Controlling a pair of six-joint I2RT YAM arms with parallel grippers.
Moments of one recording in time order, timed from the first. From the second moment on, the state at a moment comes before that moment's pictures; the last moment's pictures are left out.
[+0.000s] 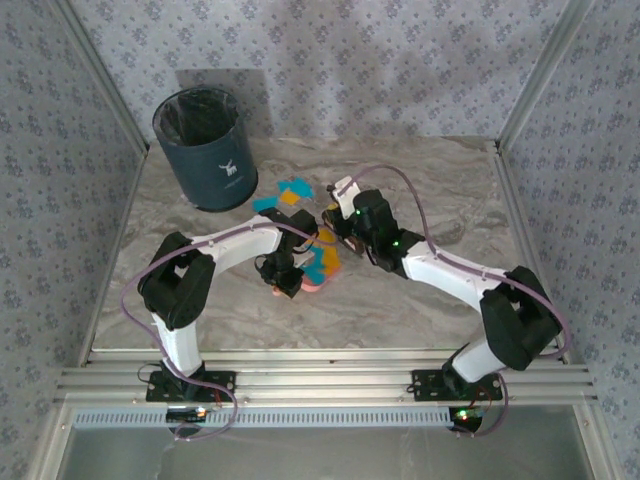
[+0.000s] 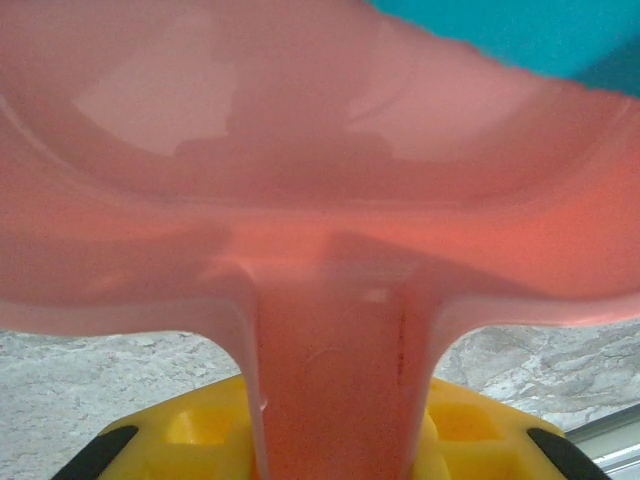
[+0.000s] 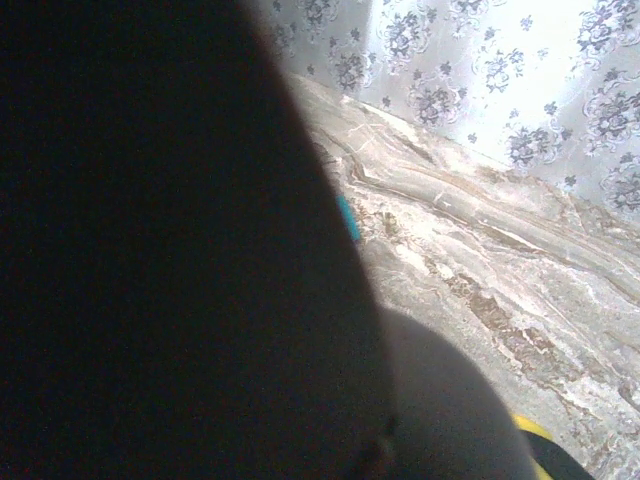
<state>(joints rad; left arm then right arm) -0.74 1.84 1.30 -1.12 0.08 -0.11 0.68 1.49 0.95 0.14 0.14 -0.06</state>
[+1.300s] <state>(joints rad) -0.82 1.85 1.36 -1.11 0.09 -0.01 0.63 1.16 0.75 -0.06 0.41 0.14</state>
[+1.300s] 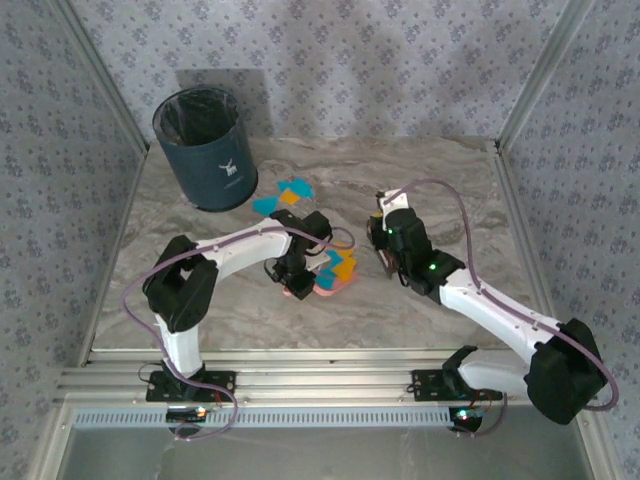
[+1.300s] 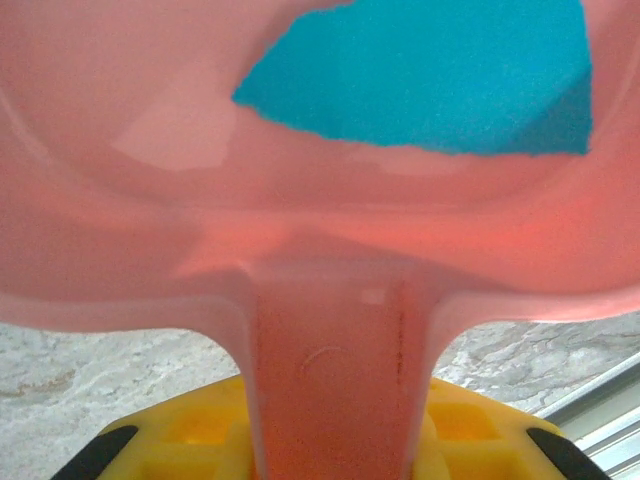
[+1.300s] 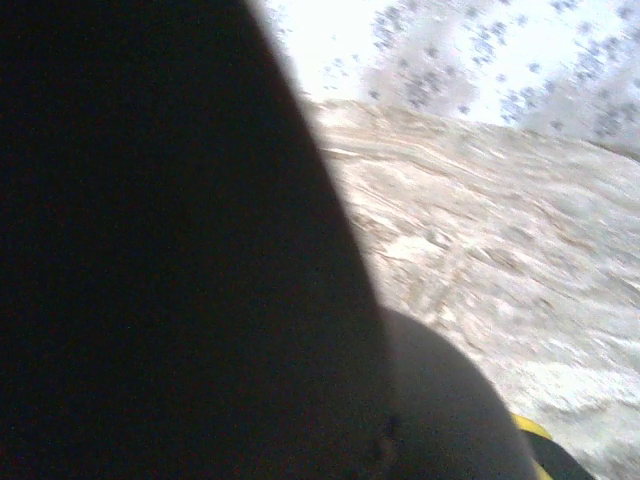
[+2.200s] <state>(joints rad) -0.83 1.92 1.40 -1.13 0.10 0.03 0.66 1.21 0.76 0.00 0.27 0.24</state>
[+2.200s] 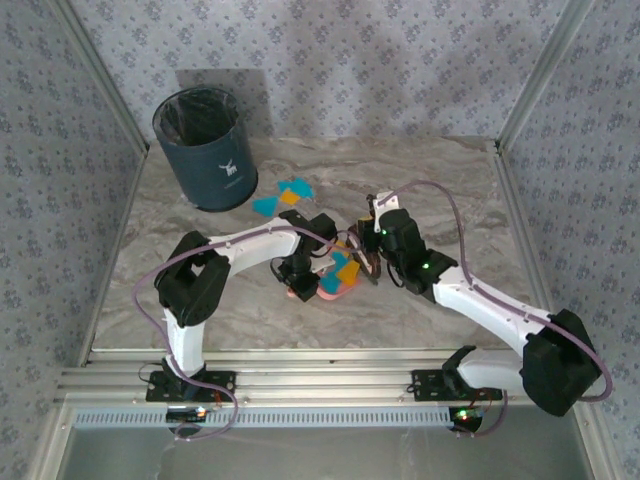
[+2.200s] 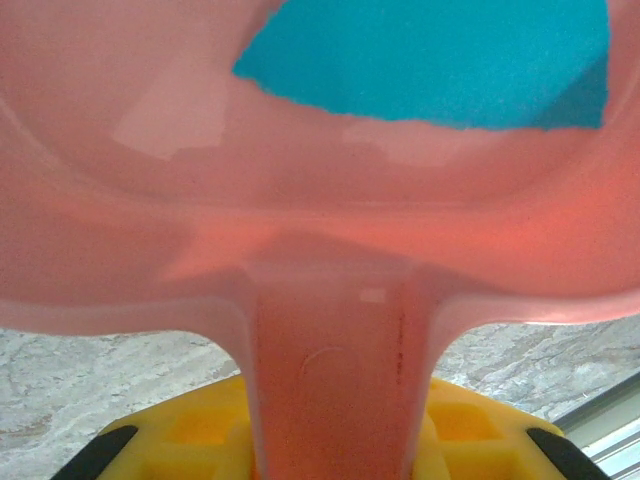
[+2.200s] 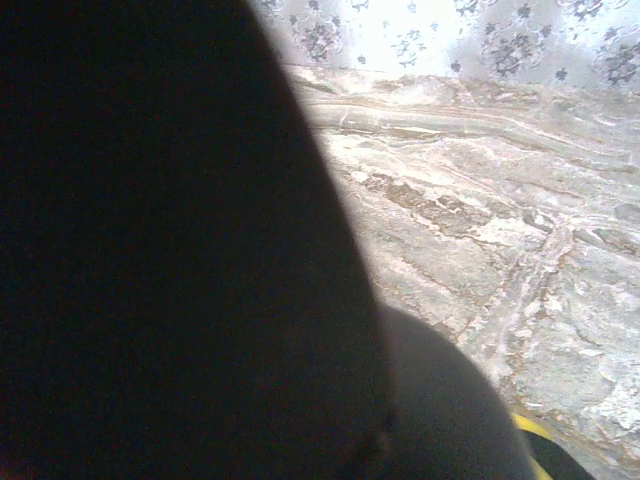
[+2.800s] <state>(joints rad) -0.83 1.92 1.41 -1.13 0.10 0.03 0.74 1.22 0.78 -0.03 0.37 0.26</state>
